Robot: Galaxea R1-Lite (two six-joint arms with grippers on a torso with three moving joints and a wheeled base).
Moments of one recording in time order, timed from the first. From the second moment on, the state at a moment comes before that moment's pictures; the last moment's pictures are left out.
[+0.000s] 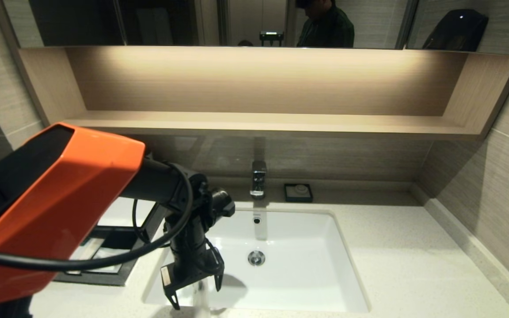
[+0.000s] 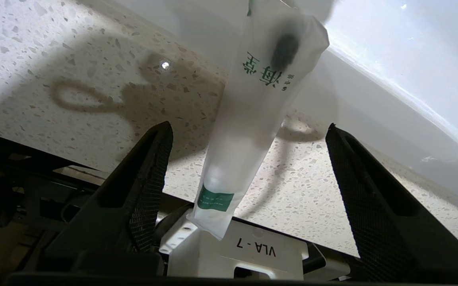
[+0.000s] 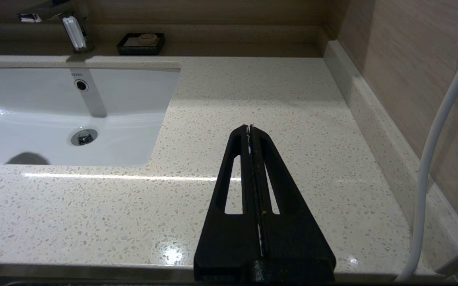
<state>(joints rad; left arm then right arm) -0.56 2.20 -1.50 0.91 -0.11 -1.00 0.00 0.00 0.00 0.01 -0.01 0.00</state>
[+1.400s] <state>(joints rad) -0.56 2.25 -1.50 0.89 -0.11 -0.96 0.00 0.00 0.00 0.01 -0.01 0.00</state>
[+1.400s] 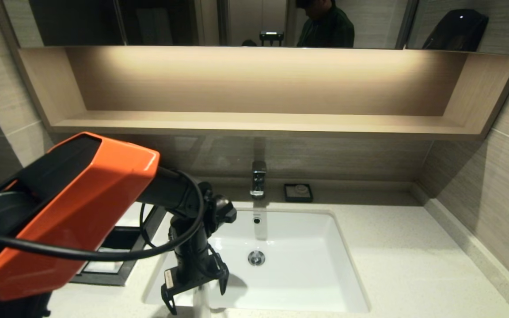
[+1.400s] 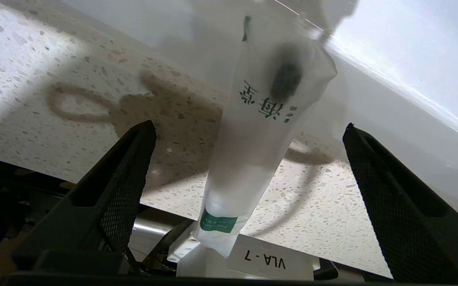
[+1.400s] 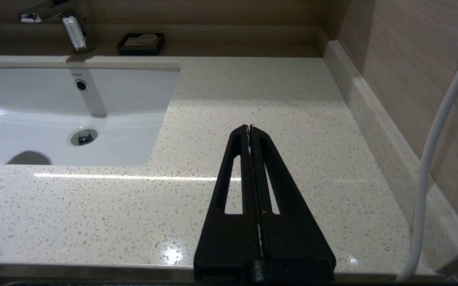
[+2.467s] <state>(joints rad) -0.56 2.26 -1.50 0.87 -0.12 -0.96 0.00 0.00 0.00 0.01 -0.01 0.00</state>
